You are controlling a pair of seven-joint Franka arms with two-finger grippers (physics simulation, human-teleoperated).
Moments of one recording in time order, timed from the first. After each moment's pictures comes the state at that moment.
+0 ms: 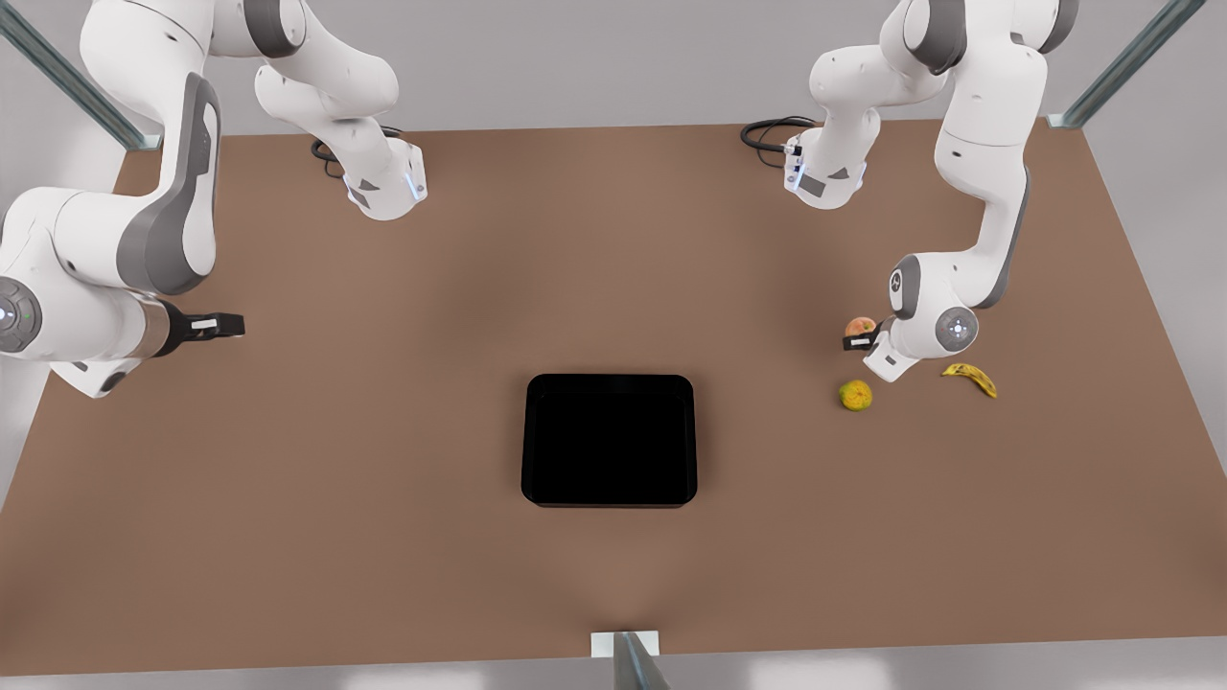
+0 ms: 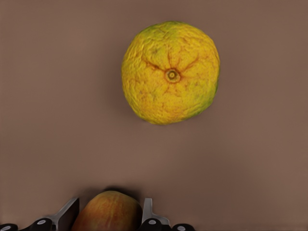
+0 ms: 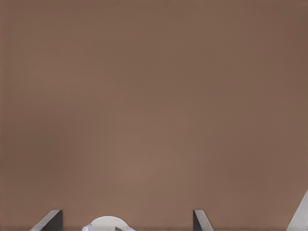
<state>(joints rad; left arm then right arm) 0.06 0.33 -0.03 -2.34 0.00 2.33 -0.05 0.07 0.24 -0.17 -1.42 -0.08 1.31 -0.22</state>
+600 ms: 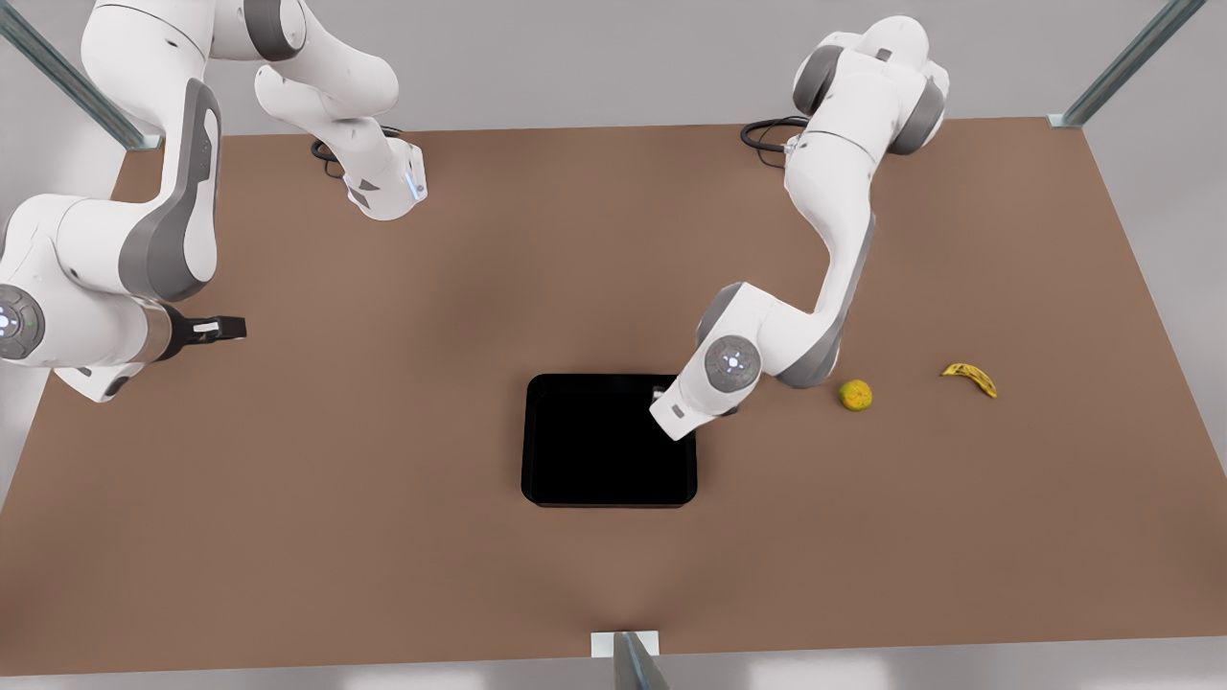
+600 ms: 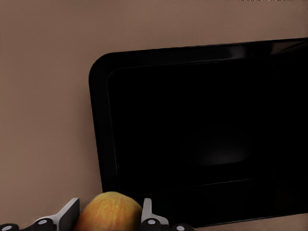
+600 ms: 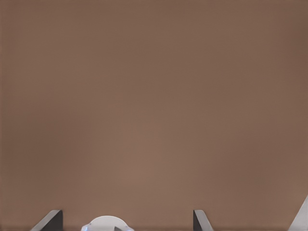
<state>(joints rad) -0.53 0.75 -0.04 -1.19 -0.09 1.87 -0.42 0.07 0.26 -0.17 -1.42 -0.07 1.31 -0.24</state>
